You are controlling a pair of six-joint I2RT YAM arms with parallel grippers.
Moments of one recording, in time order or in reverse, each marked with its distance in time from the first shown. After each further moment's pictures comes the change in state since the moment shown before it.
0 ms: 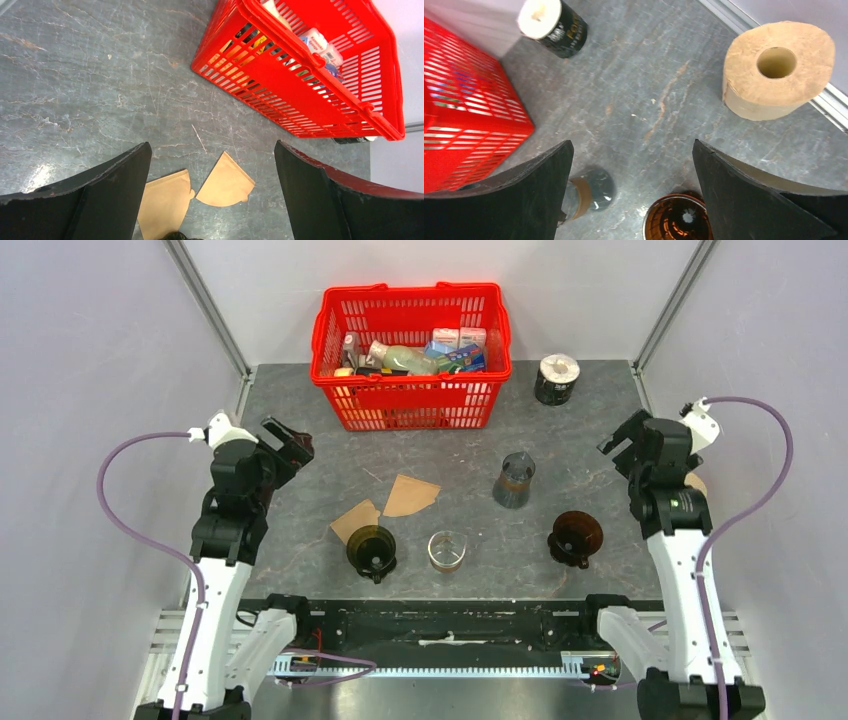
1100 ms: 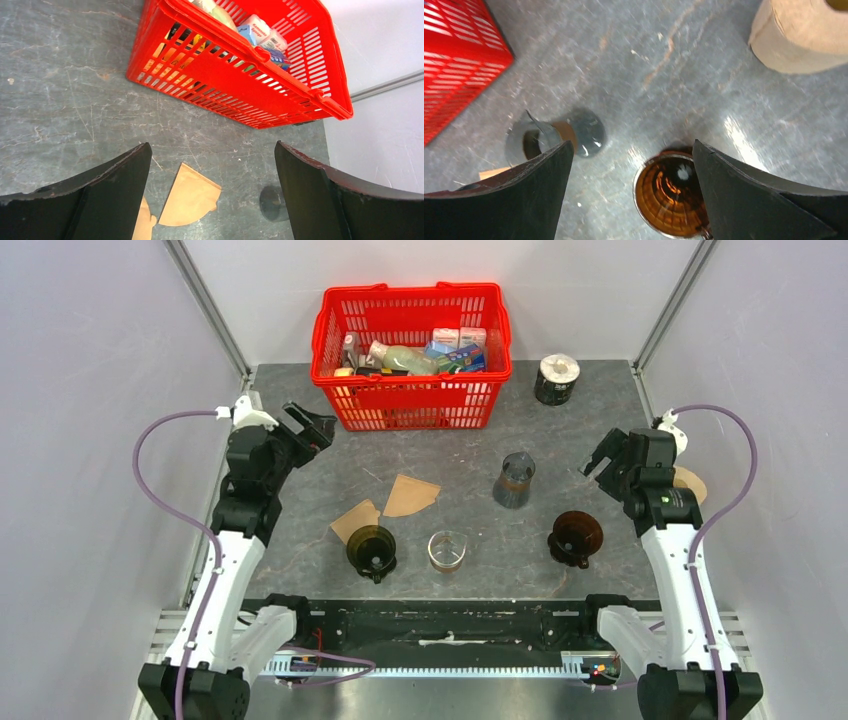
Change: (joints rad) left arm 0.000 0.116 -0.084 0.322 0.213 -0.004; right arm 0.000 -0.016 -0.103 -0.041 -0.205 -0.017
